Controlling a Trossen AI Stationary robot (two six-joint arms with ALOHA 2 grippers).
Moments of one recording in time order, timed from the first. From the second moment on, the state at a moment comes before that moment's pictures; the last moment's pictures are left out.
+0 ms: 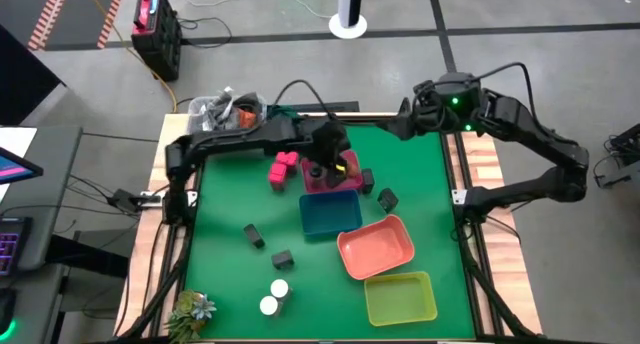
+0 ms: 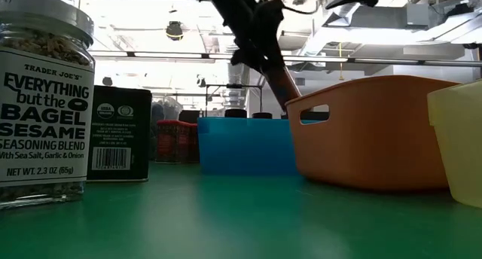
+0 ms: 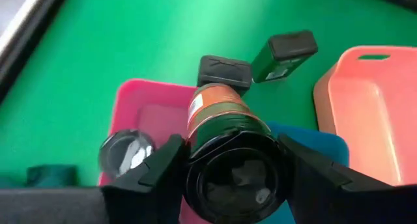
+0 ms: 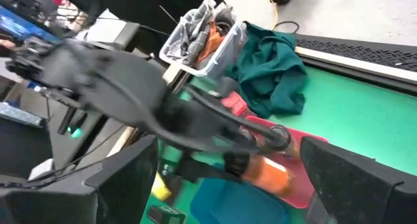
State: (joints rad) left arm 0.23 1.95 1.87 -0.77 0.05 -0.12; right arm -0.37 1.13 1.48 -0.84 -0.03 0.72
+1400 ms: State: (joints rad) left arm 0.28 2.10 2.08 -1.01 -0.02 -0.02; right arm -0.16 1.02 1.36 -0.74 0.16 0.84
